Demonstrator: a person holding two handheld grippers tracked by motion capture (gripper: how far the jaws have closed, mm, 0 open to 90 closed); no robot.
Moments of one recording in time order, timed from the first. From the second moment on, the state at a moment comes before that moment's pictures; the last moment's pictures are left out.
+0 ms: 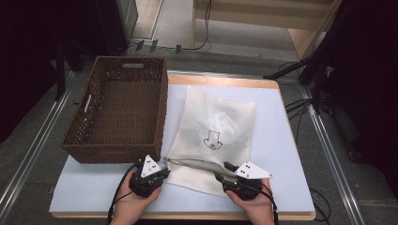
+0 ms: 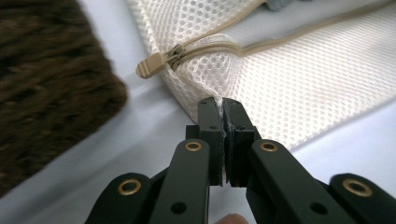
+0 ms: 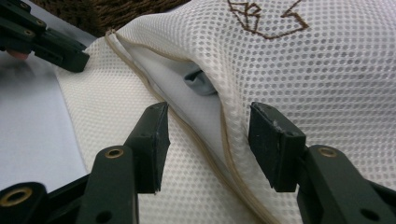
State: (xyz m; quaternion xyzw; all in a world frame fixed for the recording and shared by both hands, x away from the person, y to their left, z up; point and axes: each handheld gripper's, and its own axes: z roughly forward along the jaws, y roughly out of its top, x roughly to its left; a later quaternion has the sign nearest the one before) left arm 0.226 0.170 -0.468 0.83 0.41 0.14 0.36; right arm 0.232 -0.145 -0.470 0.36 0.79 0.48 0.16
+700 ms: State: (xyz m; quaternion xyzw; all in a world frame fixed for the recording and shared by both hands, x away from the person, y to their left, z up) left arm 0.214 0.154 -0.467 0.83 0.37 0.11 0.39; right arm 0.212 -0.155 -0.443 0.39 0.73 0.50 0.23
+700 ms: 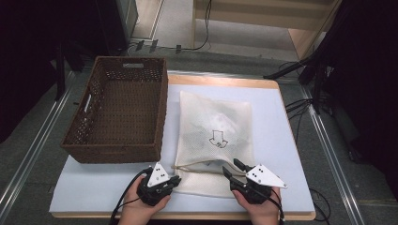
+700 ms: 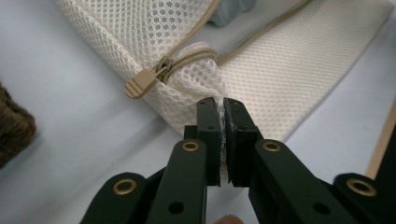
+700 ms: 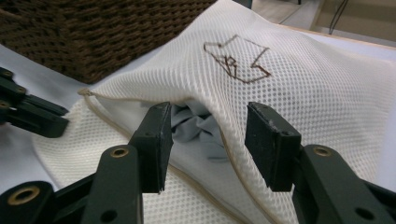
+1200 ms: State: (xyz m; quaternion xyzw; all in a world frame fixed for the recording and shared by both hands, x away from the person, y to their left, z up) left arm 0.227 0.167 -0.467 0.80 0.44 0.10 0.40; right arm 0.216 -0.113 -0.452 0.34 0.79 0.50 0.15
